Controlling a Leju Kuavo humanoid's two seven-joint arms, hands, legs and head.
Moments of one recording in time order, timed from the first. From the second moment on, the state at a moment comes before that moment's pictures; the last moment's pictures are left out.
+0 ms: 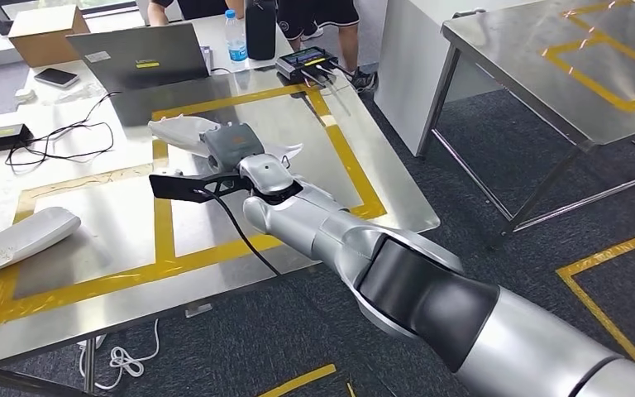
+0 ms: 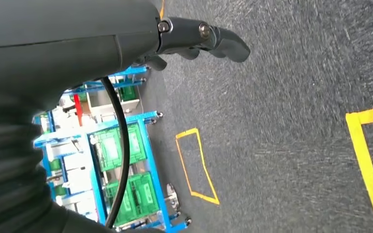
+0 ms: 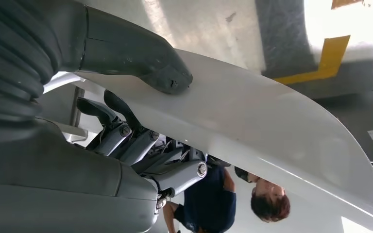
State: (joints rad) left arm -0.20 -0.02 0.93 -0.20 -1.37 -0.25 0.28; right arm -1.00 0.08 0.77 -0.35 0.90 -0.02 -0.02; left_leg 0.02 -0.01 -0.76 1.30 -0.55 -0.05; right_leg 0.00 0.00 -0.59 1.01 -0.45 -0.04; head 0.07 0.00
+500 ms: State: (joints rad) left arm -0.20 -0.02 0.93 -0.20 -1.38 -0.25 0.28; right arm -0.99 0.08 0.77 -0.34 0.90 -0.01 -0.02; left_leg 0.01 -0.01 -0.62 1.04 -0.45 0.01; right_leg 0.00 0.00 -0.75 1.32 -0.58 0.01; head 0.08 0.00
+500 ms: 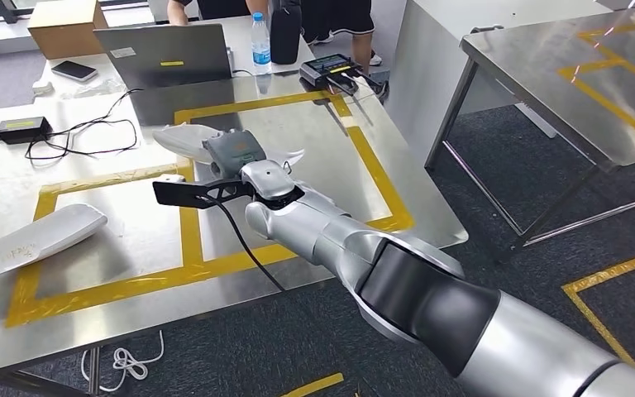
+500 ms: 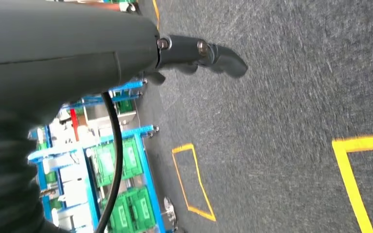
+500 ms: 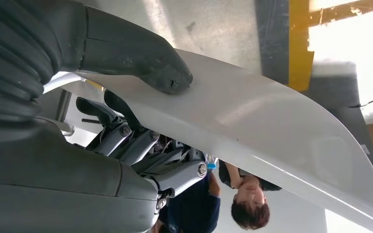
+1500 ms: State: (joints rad) left arm -0.21 -0.02 0.93 -0.20 -1.38 -0.25 0.25; right arm -0.97 0.05 0.74 -0.30 0.91 0.03 0.07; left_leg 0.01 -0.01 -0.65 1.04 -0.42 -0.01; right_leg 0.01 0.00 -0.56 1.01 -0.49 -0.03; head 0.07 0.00
